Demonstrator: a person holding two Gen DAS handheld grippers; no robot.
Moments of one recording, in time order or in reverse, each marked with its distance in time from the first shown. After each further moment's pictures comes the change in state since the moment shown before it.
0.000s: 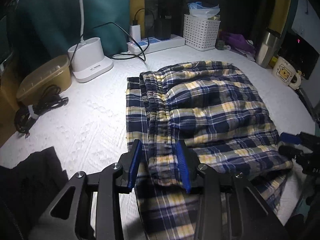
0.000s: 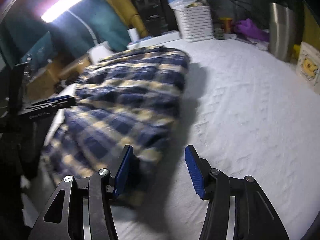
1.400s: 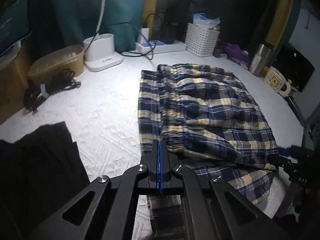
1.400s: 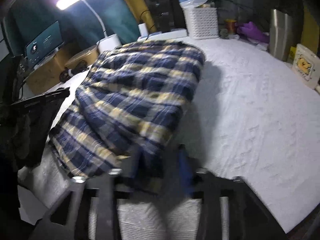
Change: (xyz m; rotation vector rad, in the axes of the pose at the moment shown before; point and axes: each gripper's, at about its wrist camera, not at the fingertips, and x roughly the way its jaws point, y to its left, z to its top) left arm -0.032 0.024 -0.026 -0.055 -0.039 -0.065; right arm -0.019 0.021 -0.020 -0.017 -0.018 -0.100
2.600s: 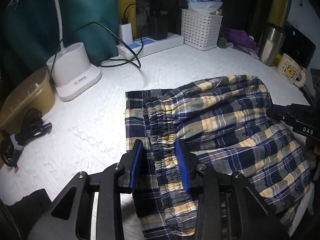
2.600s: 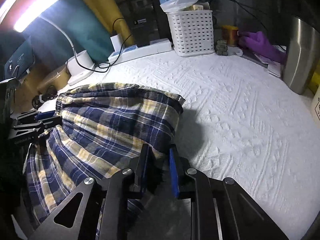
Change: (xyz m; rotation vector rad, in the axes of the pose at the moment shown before) left arm 0.087 -0.009 0.067 0.135 0.063 0.030; right arm 0.084 -0.051 0.103 -0.017 0.002 -0.025
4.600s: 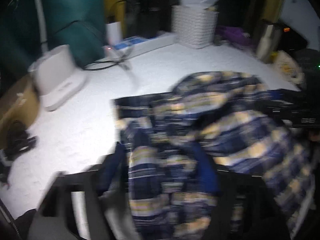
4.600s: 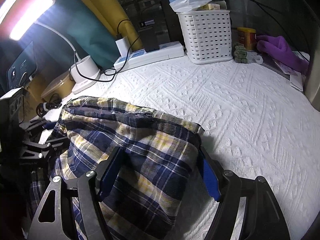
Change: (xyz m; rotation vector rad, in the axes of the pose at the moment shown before) left arm 0.028 0.000 0.009 0.035 0.007 -0.002; right arm 0.033 0.002 0.033 0.001 -0.006 0.086
